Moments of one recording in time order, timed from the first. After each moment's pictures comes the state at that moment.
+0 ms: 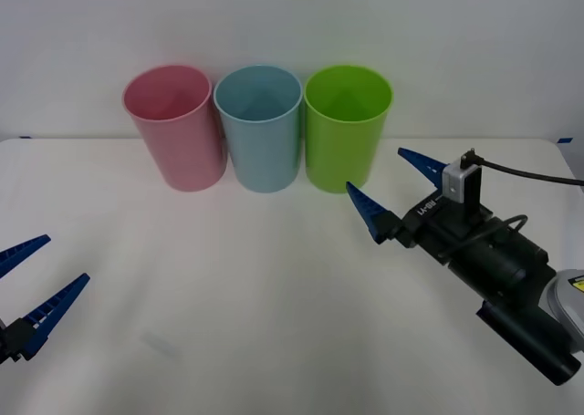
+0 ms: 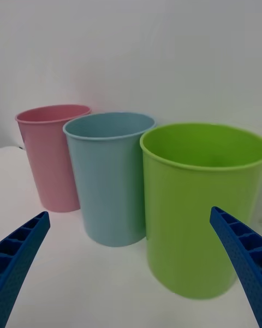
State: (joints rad) right arm 0.03 -0.50 0.18 -1.86 1.22 -0.38 -0.10; left arm 0.35 0.40 0.52 -1.66 -0.96 -1.22 0.00
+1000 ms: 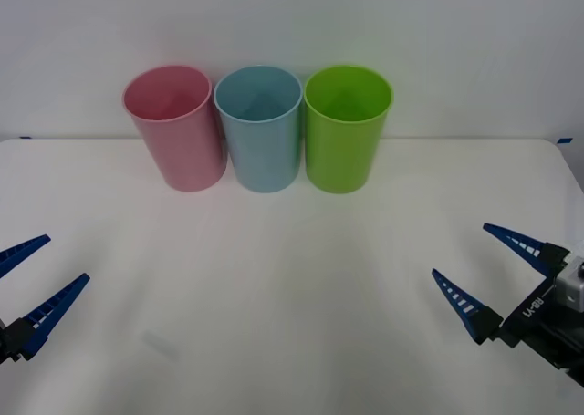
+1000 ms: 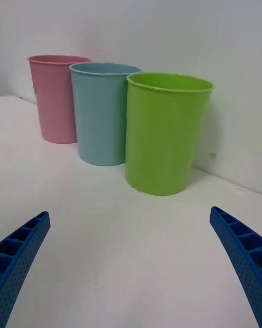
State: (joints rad) right arm 0.43 -0.41 -0.22 -1.91 1.09 -0.83 0.18; left arm 0.35 0.40 0.52 -1.66 -0.96 -1.22 0.00
